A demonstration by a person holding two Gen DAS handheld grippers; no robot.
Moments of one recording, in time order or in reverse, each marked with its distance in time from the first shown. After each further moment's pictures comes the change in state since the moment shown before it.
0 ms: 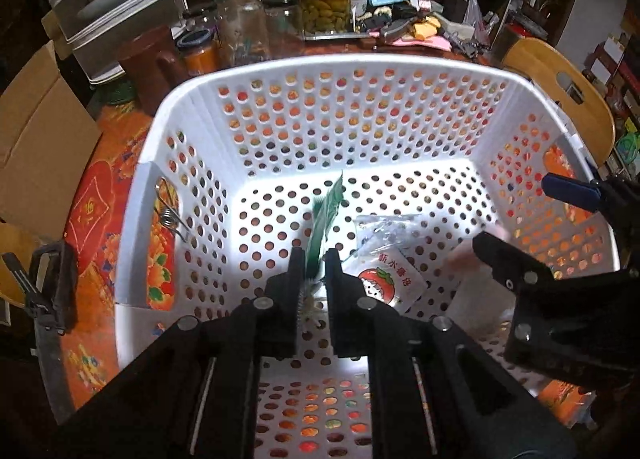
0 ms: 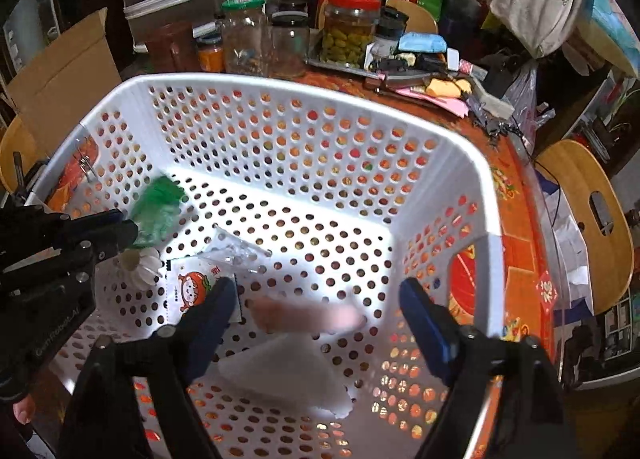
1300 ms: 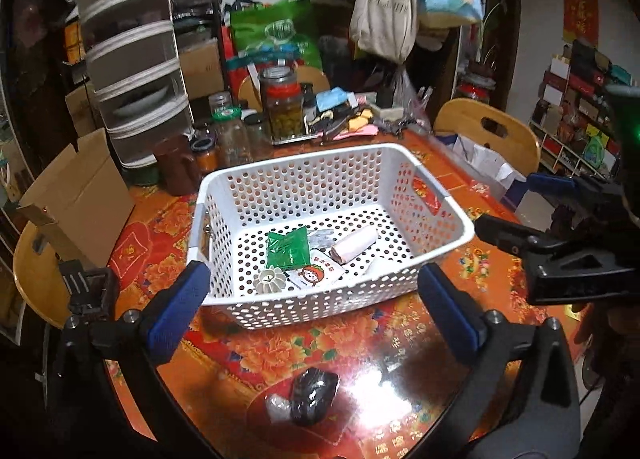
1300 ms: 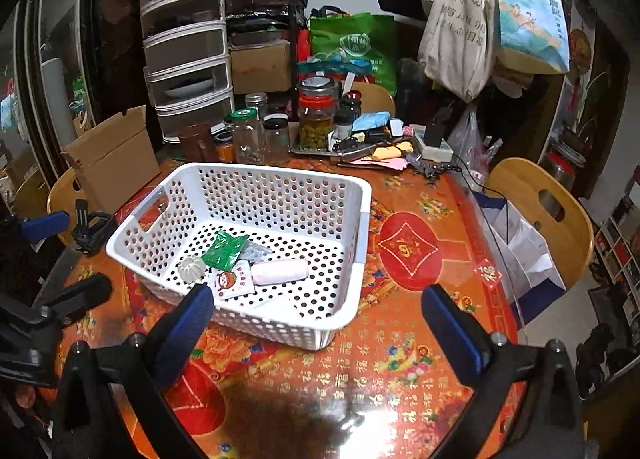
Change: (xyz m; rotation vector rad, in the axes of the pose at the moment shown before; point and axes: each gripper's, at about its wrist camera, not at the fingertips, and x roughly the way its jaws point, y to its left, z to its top) left arm -0.196 -0.038 -0.106 0.110 -0.385 -0.040; right arm -0.158 -0.039 -0.097 0.099 -0.326 0.023
